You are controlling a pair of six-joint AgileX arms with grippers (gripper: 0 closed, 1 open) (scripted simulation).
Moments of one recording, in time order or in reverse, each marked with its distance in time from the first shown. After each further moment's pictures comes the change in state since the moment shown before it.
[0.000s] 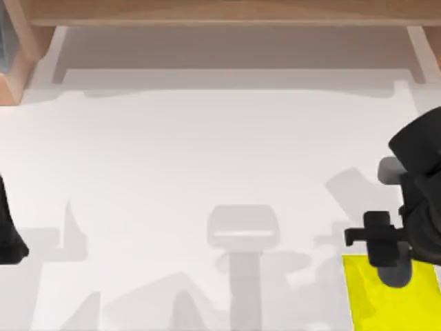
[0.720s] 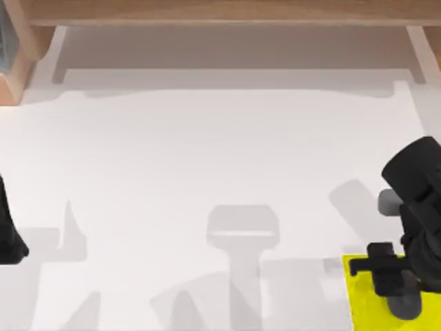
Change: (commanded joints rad) left arm 0.000 0.000 0.000 0.000 0.000 0.000; right arm 0.004 0.062 -0.067 -0.010 -0.005 -0.003
